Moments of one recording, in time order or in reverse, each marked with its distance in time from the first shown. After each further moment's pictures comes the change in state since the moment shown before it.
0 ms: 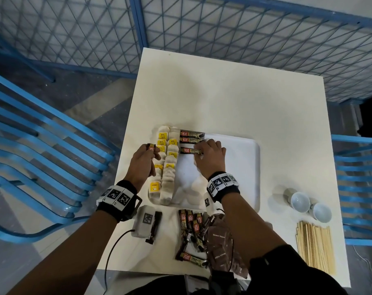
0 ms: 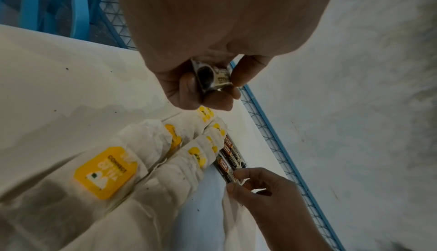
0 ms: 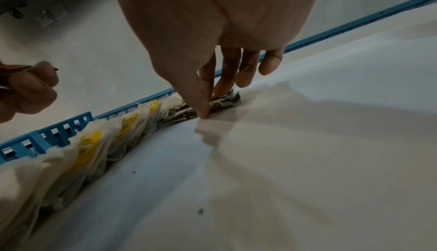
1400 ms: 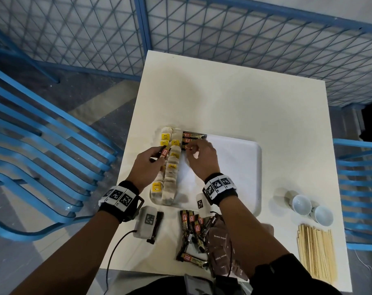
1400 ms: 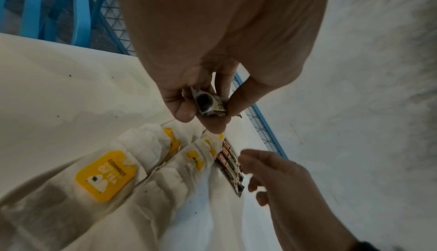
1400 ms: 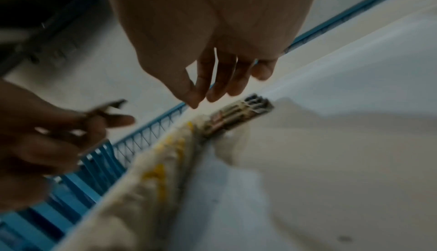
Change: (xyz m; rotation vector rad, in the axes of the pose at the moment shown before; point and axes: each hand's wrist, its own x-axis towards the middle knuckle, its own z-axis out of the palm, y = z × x) left_hand -0.011 0.001 0.002 0.105 -0.063 0.128; right_hand -0.004 -0.031 -0.009 0.392 0.042 -0.068
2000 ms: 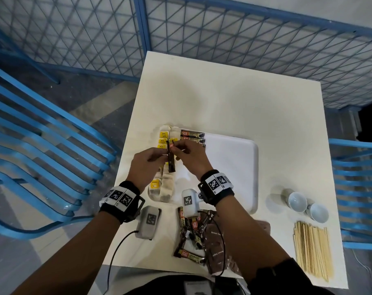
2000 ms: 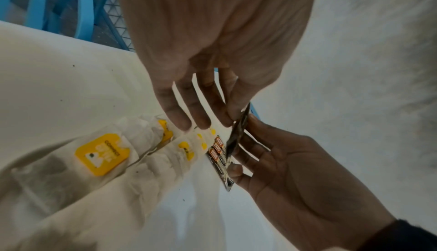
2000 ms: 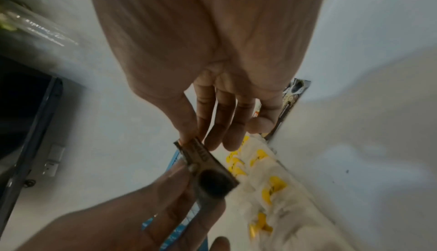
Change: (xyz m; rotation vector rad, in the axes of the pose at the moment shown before) left_hand -0.010 -0.008 0.005 -0.074 0.047 0.001; right_hand -0.006 -0.042 -0.008 0.461 -0.267 0.218
